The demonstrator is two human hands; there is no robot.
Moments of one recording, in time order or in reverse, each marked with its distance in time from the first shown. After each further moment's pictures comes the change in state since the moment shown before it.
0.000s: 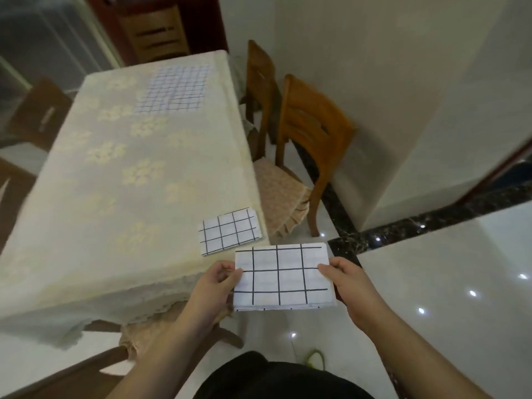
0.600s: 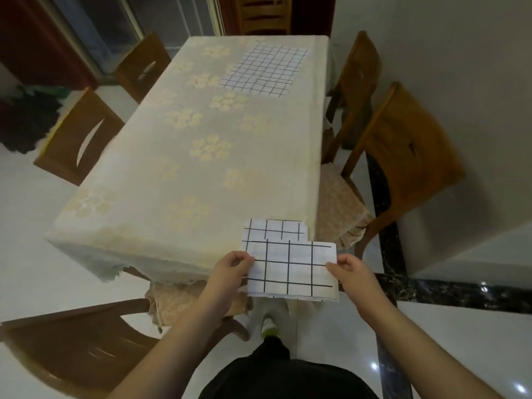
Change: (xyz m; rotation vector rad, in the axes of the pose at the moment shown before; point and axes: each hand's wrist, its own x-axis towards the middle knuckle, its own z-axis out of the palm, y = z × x) left_hand 0.077 -0.008 -0.029 -0.322 0.317 -0.163; right_hand 0.130 -0.049 0.069 -0.259 -0.254 -0.019
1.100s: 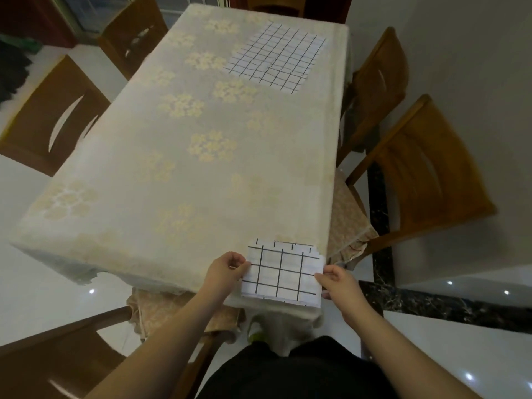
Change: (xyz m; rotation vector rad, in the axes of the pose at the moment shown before) left_hand 0.126 0.002 -0.029 0.427 0.022 0.043; right_hand 0.102 -0.010 0.053 -0.164 0.016 0.142
